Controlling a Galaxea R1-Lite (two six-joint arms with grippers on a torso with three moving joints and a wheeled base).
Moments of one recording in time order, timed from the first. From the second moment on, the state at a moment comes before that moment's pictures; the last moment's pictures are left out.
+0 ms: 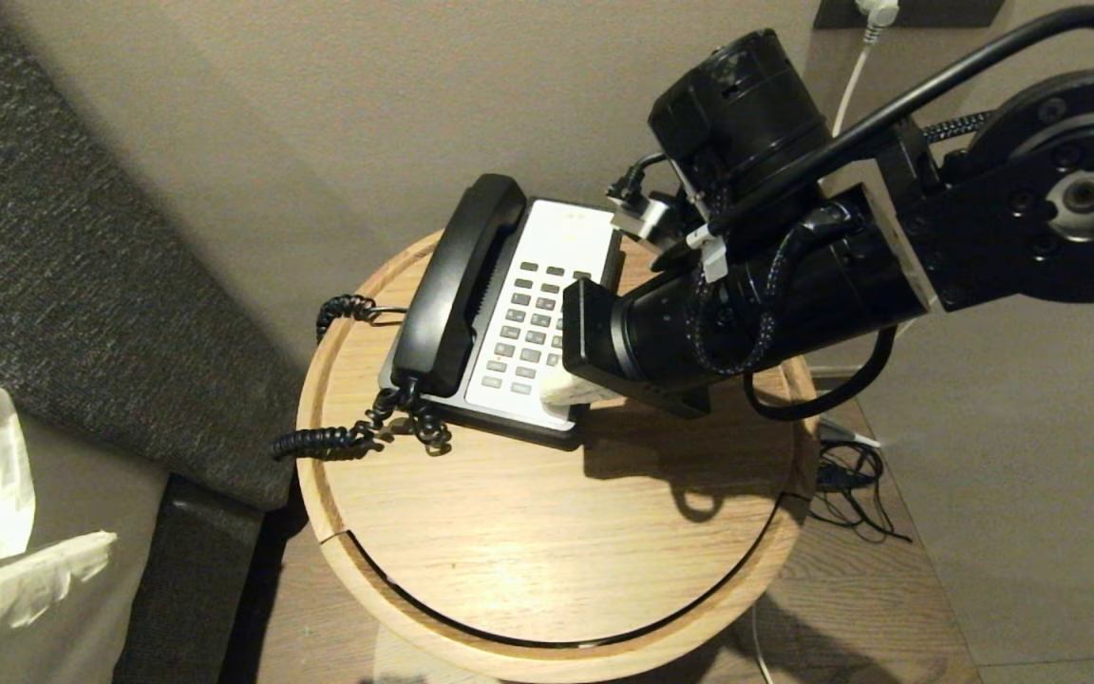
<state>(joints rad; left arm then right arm) -0.49 0.77 -0.71 0.32 0.11 -0.24 0.84 1.89 -1.79 0.57 0.15 0.73</state>
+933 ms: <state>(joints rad) -0.49 0.77 -0.70 0.32 0.11 -0.24 0.82 1.89 -1.79 0.54 0.15 0.72</state>
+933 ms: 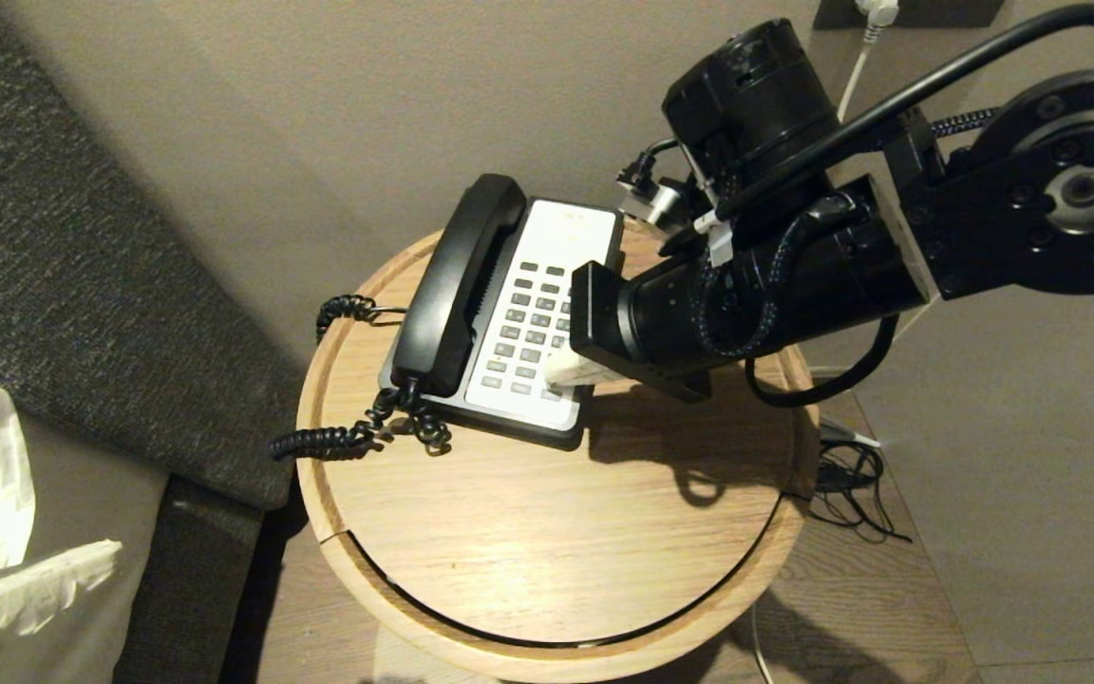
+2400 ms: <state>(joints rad) -0.49 0.77 -0.68 0.32 0.11 -0.24 0.82 1.90 -1.77 0.57 0.16 0.72</state>
